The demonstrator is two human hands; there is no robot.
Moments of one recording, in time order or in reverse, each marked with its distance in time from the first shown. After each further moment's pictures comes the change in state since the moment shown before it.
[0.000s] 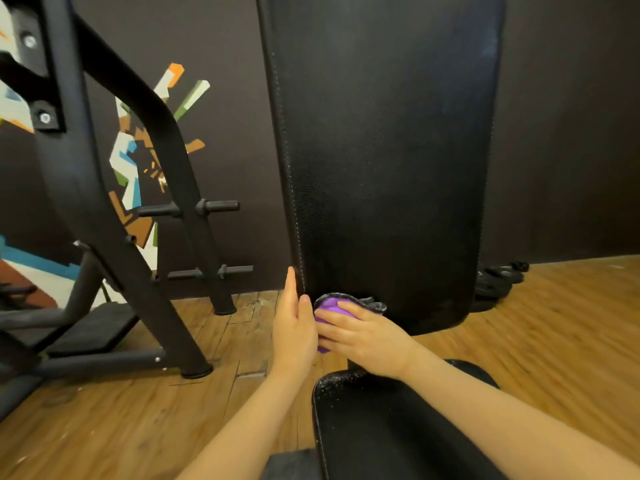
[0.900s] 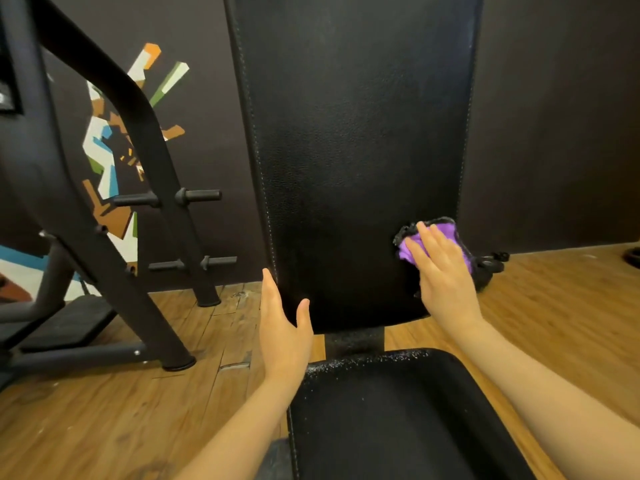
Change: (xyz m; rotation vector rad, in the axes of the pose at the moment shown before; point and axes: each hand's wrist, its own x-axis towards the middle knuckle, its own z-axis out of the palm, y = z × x) left_hand -0.013 -0.018 0.027 0.246 0.143 0.098; right_hand -0.087 0.078 0.019 0.157 0.479 0.845
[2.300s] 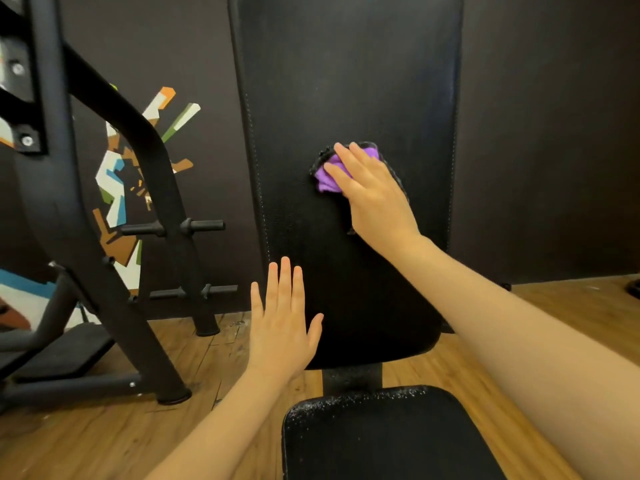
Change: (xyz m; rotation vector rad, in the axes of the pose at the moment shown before) left_hand 0.048 0.015 -0.011 0.942 0.034 0.615; right_hand 0.169 -0.070 -0.050 0.059 0.025 -0.248
